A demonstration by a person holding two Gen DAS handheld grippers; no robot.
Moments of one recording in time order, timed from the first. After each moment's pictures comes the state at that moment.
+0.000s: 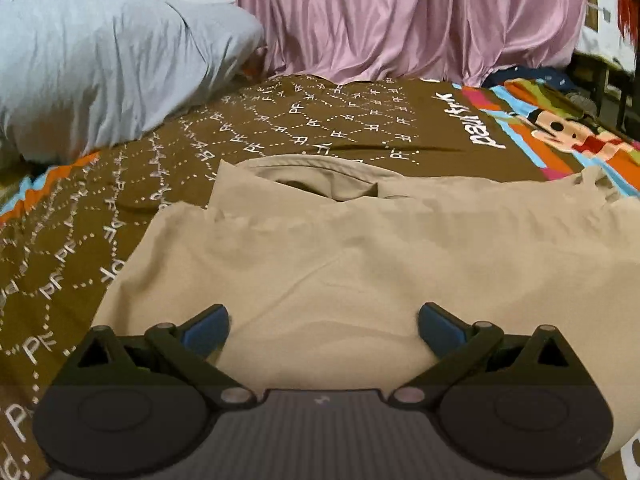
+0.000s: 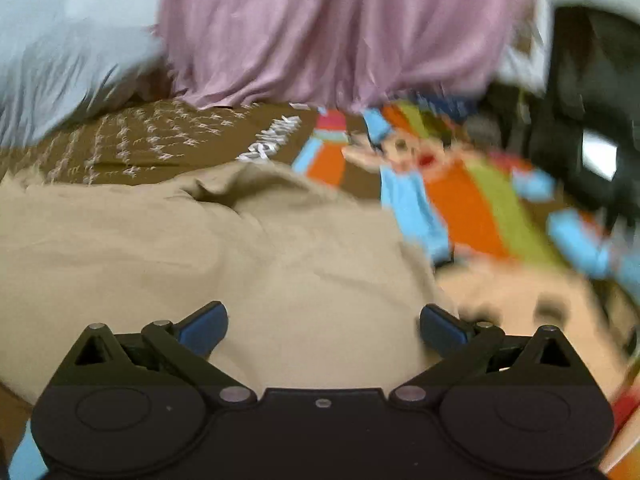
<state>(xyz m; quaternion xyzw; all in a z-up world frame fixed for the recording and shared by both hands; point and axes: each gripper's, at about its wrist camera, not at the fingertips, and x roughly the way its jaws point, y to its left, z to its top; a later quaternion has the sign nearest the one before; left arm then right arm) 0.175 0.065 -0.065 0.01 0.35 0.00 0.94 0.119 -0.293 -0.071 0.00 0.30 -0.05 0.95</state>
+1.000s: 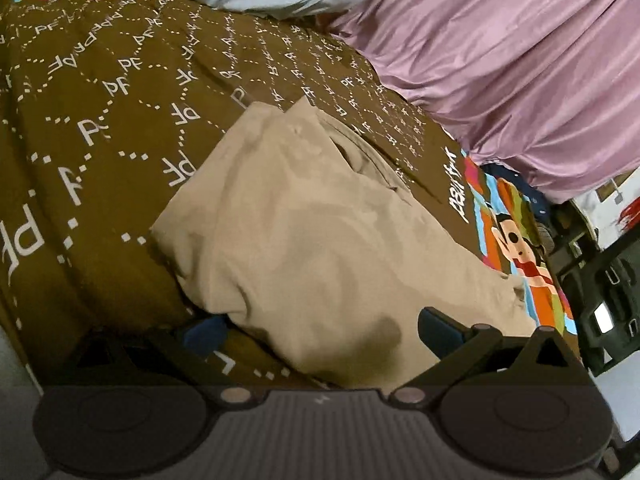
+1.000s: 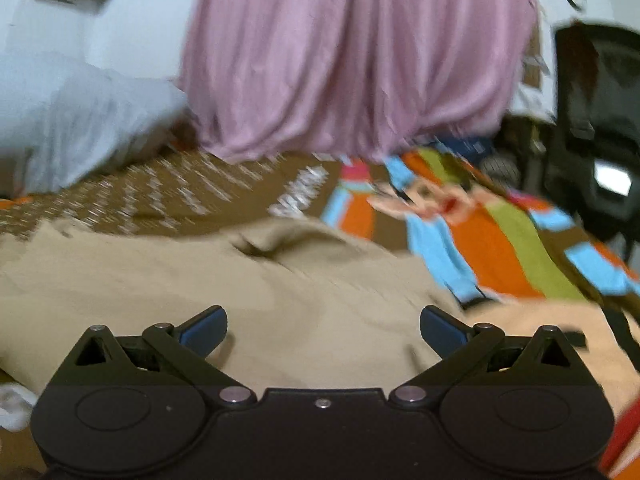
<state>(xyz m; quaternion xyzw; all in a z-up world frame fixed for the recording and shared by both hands) 0.103 0.158 -0.057 -0.31 0.38 -0.03 0.87 0.097 -0.239 -0.036 -0.04 0.20 0.01 0.98</state>
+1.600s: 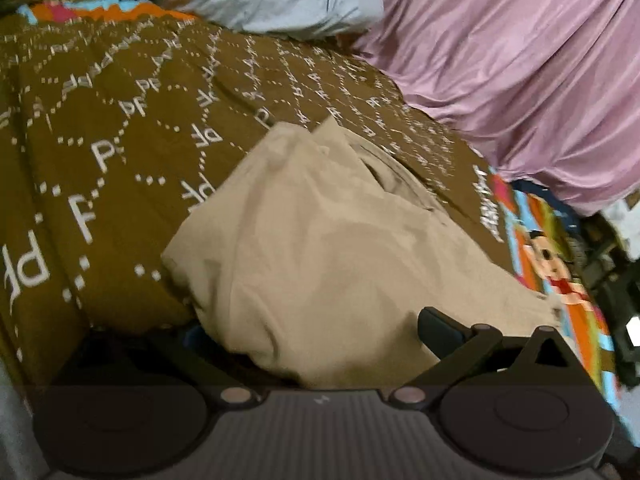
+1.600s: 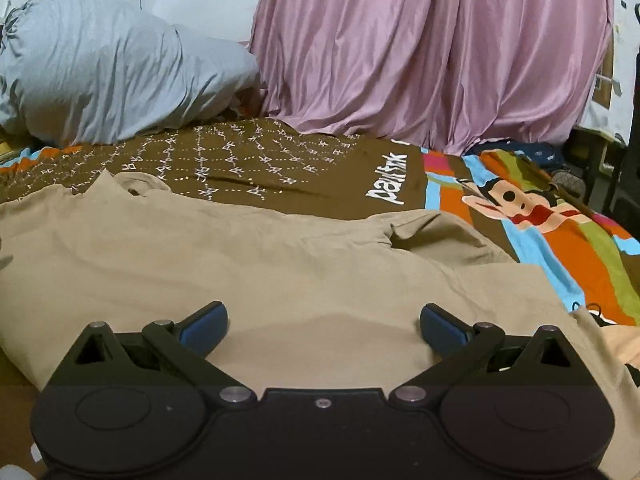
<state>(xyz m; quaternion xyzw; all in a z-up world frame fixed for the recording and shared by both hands) 0.118 0.151 -0.068 -0.28 0.36 0.03 0.89 0.129 -0.161 -0.069 -0.08 0.25 0.05 0.96</state>
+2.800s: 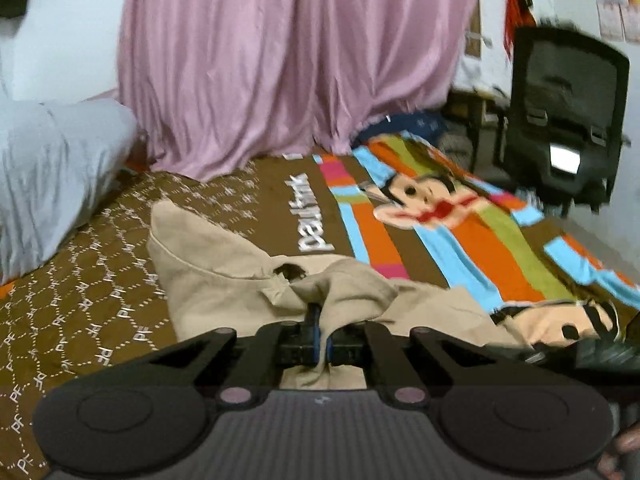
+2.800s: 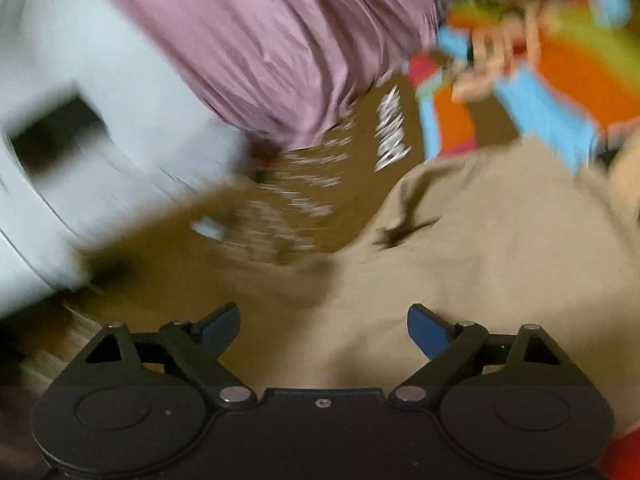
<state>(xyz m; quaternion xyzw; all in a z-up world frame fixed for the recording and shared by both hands) 0.156 -0.107 0.102 0.05 0.29 -0.15 0.94 0.130 -0.339 -0.014 0.42 0.31 0.20 0.83</state>
